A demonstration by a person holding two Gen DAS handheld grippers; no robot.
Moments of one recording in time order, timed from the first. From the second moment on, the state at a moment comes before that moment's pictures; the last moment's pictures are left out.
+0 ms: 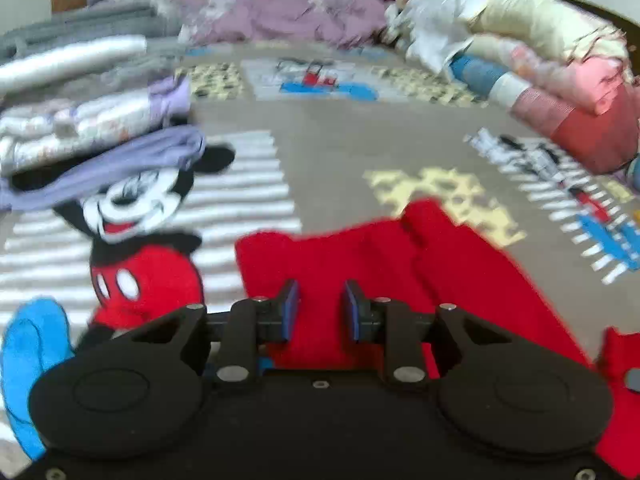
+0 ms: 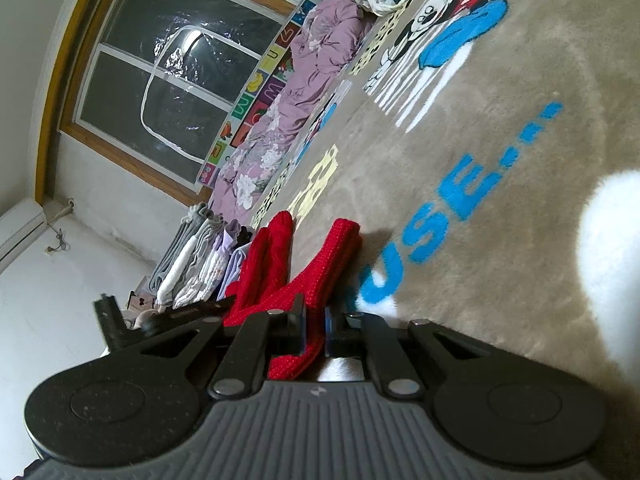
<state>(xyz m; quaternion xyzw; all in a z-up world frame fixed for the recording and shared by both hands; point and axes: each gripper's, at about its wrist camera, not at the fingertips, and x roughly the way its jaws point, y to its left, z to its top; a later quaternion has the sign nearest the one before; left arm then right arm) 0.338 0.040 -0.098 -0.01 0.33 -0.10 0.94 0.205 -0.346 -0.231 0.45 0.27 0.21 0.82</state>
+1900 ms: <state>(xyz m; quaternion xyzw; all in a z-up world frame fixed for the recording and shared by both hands) 0.062 -0.019 -0.129 0.13 0.22 -0.27 0.93 0.193 -0.340 -0.164 0.39 0.25 0.19 0.87</state>
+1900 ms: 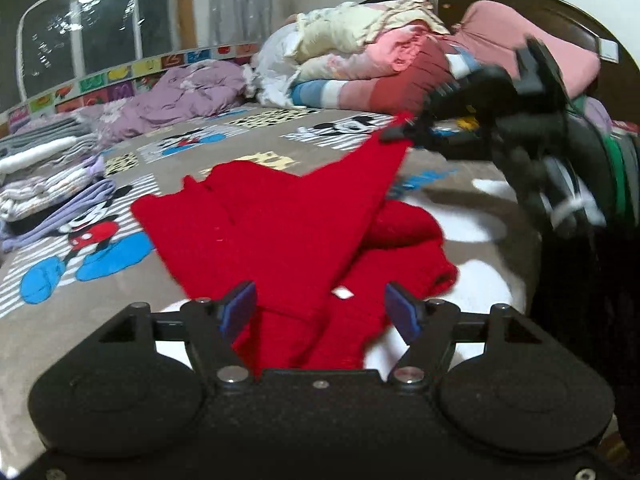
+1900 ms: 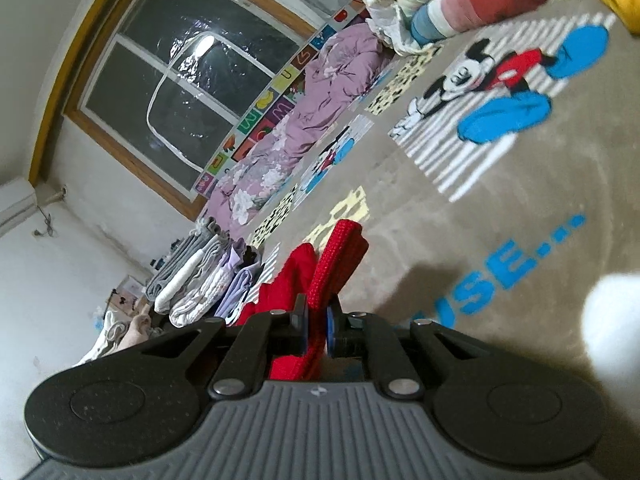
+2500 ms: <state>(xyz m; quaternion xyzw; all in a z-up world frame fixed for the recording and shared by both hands) 0.071 -0.009 -0.140 0.10 0.26 -0.29 0.91 0.248 -0.237 -0.055 0.25 0.28 0.21 0.90</state>
